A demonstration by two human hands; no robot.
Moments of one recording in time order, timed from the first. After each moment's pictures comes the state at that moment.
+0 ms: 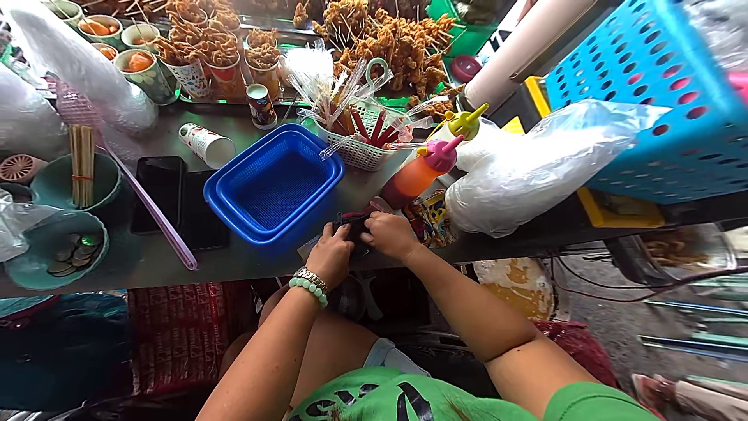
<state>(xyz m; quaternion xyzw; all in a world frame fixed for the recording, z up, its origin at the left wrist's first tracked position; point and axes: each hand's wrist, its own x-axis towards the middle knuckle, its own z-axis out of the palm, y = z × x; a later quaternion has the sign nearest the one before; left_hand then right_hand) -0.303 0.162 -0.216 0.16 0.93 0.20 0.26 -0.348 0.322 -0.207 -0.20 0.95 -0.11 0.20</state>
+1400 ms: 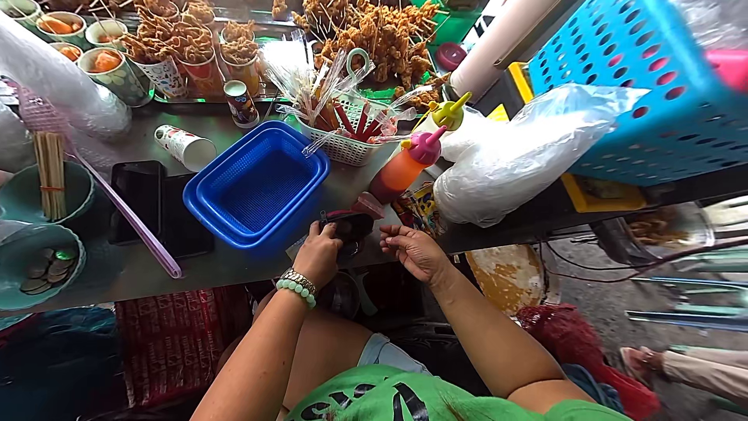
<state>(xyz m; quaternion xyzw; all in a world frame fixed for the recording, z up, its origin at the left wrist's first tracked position) -0.305 0.161 -0.217 0.15 0.93 0.20 0.26 -0.302 0.377 -0.220 0.24 0.59 -0.75 0.21</state>
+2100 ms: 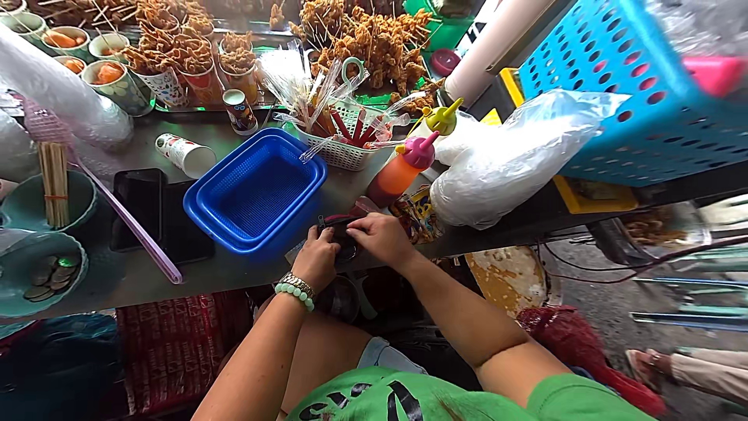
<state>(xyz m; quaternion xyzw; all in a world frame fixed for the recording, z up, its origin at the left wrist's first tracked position) -0.305 0.162 -0.218 0.15 0.94 0.19 0.25 -0.327 0.335 -0.208 -0.12 0.93 -0.35 0.09</state>
